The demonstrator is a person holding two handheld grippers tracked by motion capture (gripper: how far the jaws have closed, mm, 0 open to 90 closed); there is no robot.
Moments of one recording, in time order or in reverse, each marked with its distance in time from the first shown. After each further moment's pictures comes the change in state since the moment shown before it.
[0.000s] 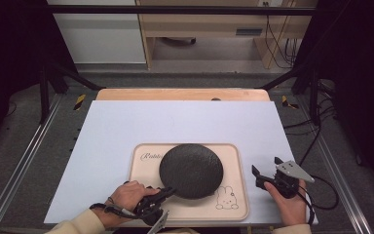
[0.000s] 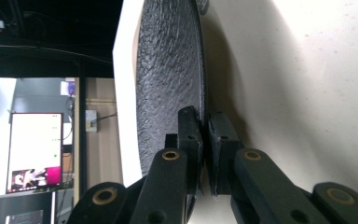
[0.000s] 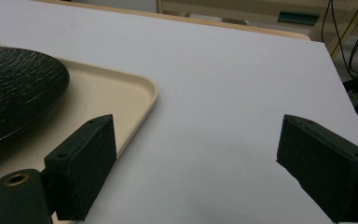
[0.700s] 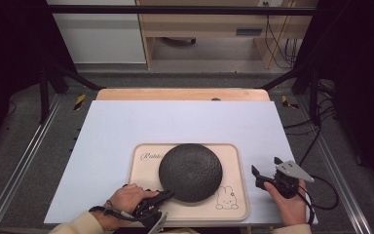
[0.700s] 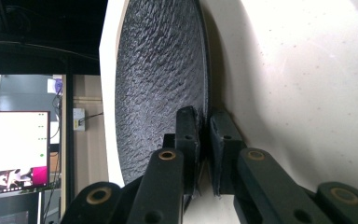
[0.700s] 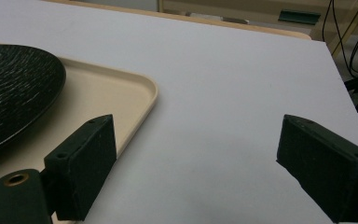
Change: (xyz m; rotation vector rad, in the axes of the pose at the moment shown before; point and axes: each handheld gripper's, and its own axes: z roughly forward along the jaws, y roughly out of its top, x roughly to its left) left arm -0.009 -0.001 -0.001 0.010 -0.029 0.009; right arm 0.000 0.000 0.000 0.002 -0.001 -0.004
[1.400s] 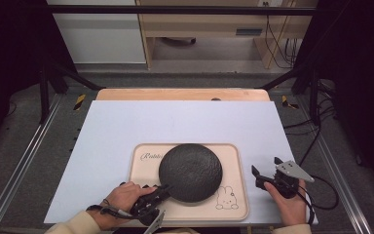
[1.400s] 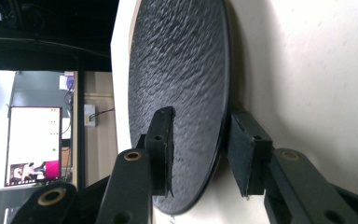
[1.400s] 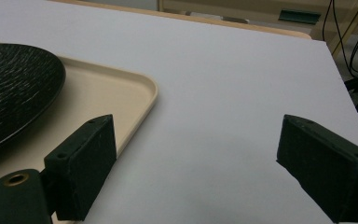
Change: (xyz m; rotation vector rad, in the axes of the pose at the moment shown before) left arm 0.003 -0.010 -0.006 0.007 0.043 -0.016; right arm 0.000 0.000 0.000 0.004 0.002 -0.001
